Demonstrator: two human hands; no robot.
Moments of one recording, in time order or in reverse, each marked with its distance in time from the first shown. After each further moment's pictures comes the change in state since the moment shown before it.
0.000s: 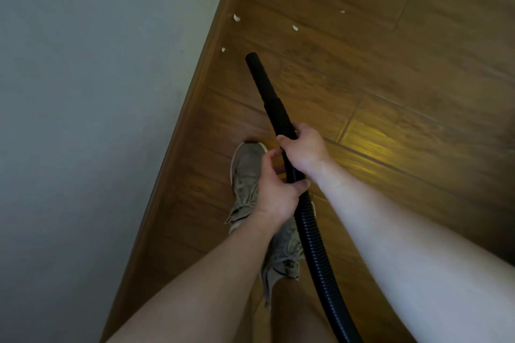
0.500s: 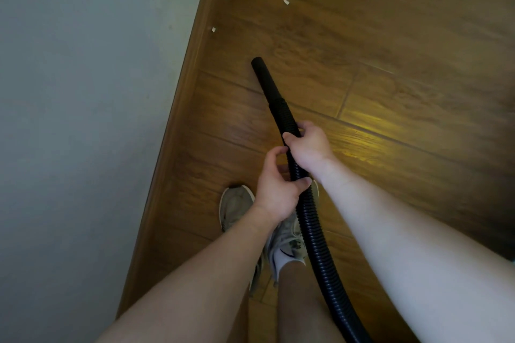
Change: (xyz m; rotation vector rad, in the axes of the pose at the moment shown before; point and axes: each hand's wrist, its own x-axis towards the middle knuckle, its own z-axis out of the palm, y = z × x) left_hand -0.023 -0.032 -0.012 0.094 -0.093 0.000; right_hand -0.030 0.036 0.014 0.036 0.082 0.083
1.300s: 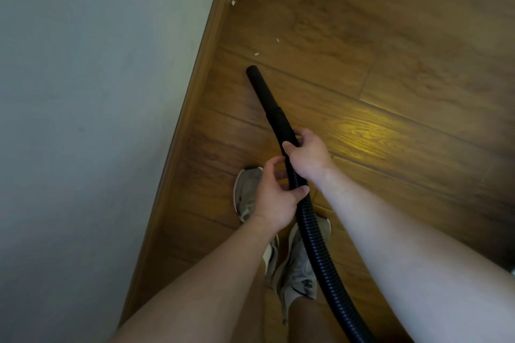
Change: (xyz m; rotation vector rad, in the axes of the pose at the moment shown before) left_hand -0.030 -0.063 -0.053 -0.039 -0.012 -0.031; right_hand -0.045 0.029 0.062 -0.071 -0.057 0.017
